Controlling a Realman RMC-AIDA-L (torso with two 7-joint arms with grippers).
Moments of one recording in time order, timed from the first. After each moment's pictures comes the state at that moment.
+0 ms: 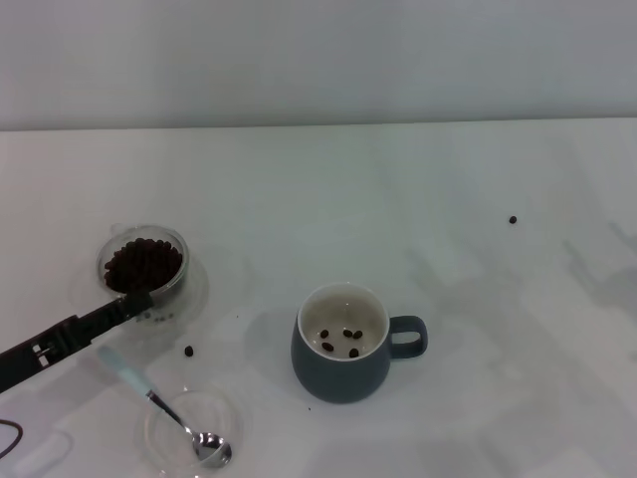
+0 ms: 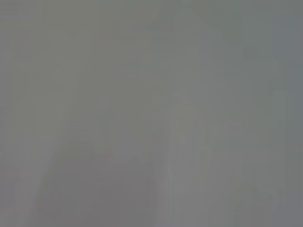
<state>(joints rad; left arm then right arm) -0.27 -2.03 1.00 0.48 1.46 1.37 -1.84 0.25 1.99 -1.72 -0.06 0.06 -1.71 0.25</state>
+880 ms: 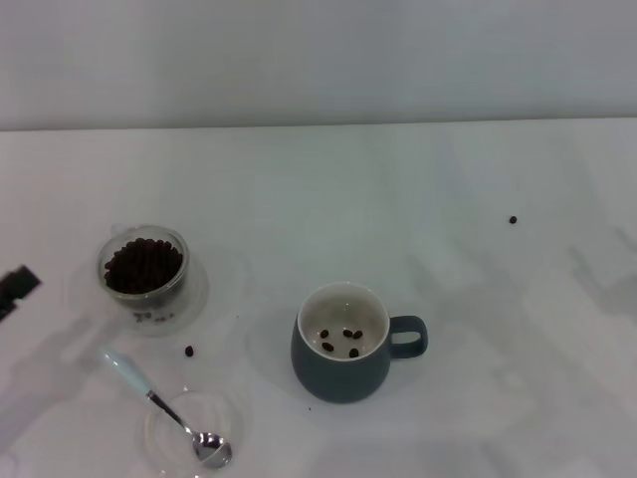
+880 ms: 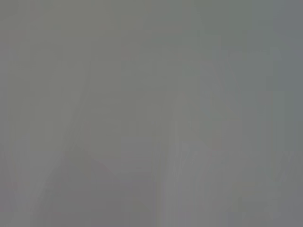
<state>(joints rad) -0.06 -2.07 0.92 0.63 1.28 1.51 -1.68 0.24 1.99 -1.72 -0.06 0.06 -1.76 0.25</state>
